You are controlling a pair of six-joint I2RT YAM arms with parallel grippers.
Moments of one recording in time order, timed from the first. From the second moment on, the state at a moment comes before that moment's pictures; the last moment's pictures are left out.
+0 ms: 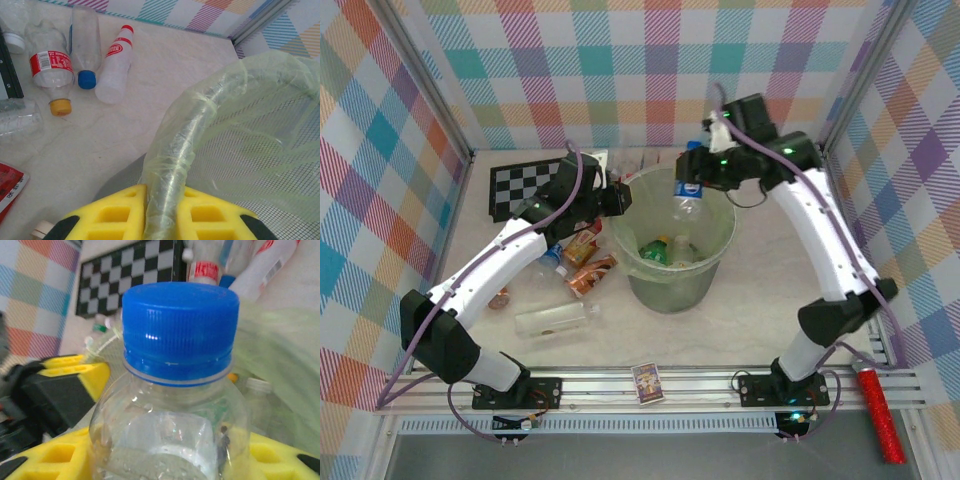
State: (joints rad) left arm -0.56 1.46 1.37 -0.47 0.09 -0.55; right arm 0.50 1.69 2.07 -1.23 -0.26 0.46
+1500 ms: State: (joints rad) left arm -0.56 1.47 1.36 -0.44 0.08 -0.60; right arm 0.66 1.59 1.77 -1.15 -0.12 0.55
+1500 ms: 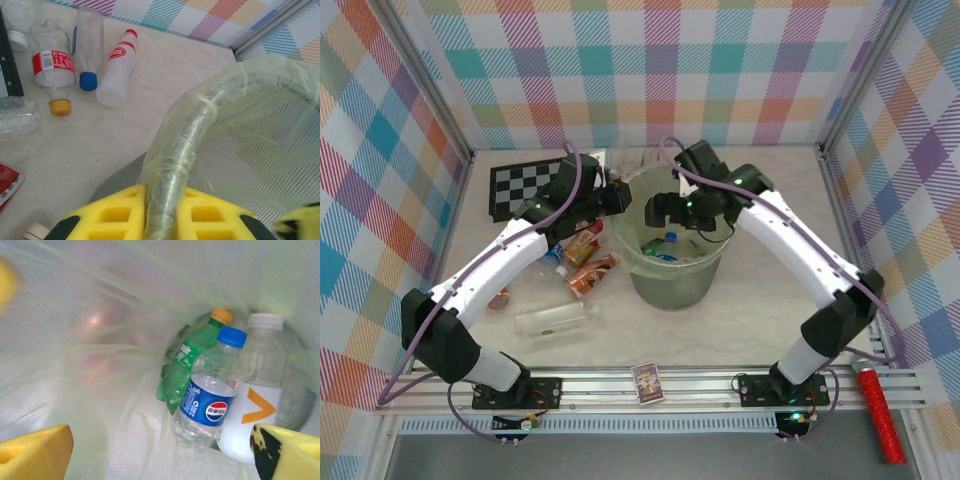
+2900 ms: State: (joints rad) left arm -0.74 1.76 1.68 -0.37 0.20 -0.39; right arm 0.03 1.38 1.68 -1.28 -0.24 0.49
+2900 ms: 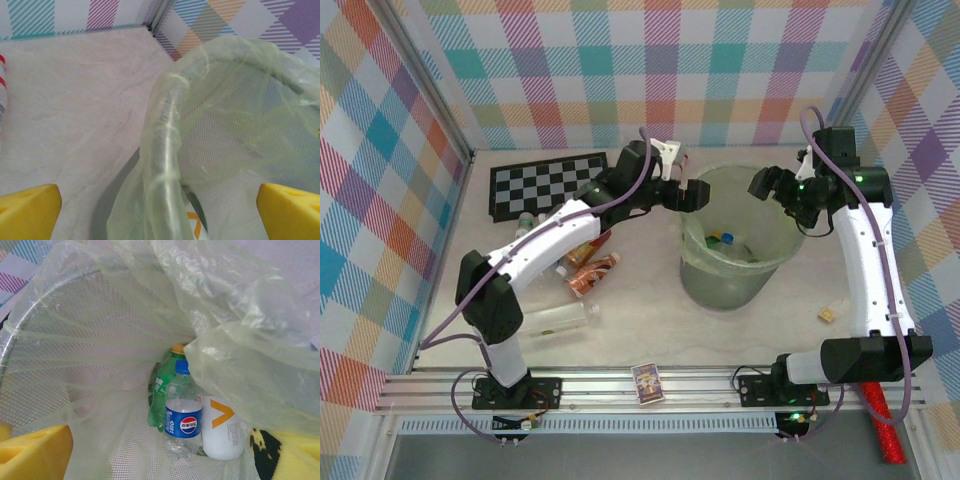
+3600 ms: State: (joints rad) left arm -0.48 2.19 2.10 -0.43 0.22 -0.25; right arm 0.01 1.36 1.75 -1.24 -0.48 0.49
